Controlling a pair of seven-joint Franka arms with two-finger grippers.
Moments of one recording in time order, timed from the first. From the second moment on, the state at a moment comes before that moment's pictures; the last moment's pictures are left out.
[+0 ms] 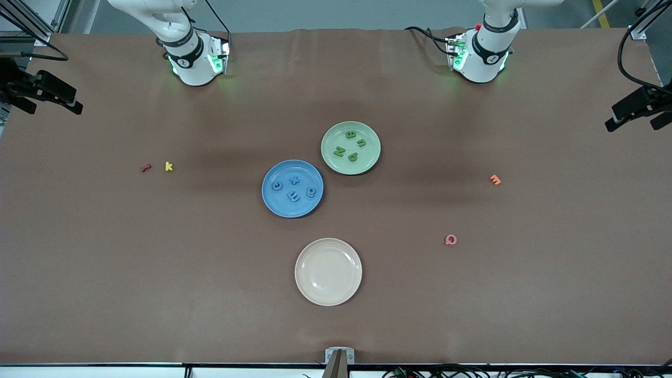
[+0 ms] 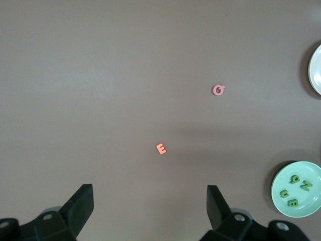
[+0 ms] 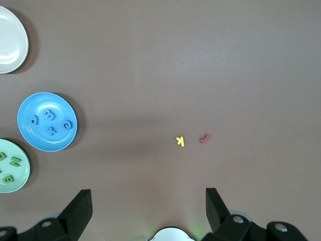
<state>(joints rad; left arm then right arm) -0.05 -0.14 0.11 -1.68 -0.05 1.61 0.01 -0.04 -0.10 0.02 -1.57 0.04 1.41 0.03</state>
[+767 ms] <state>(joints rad) -0.05 -0.05 0.09 -1.57 -0.03 1.63 0.01 -0.02 -0.10 0.00 -1.58 0.04 1.41 0.03</state>
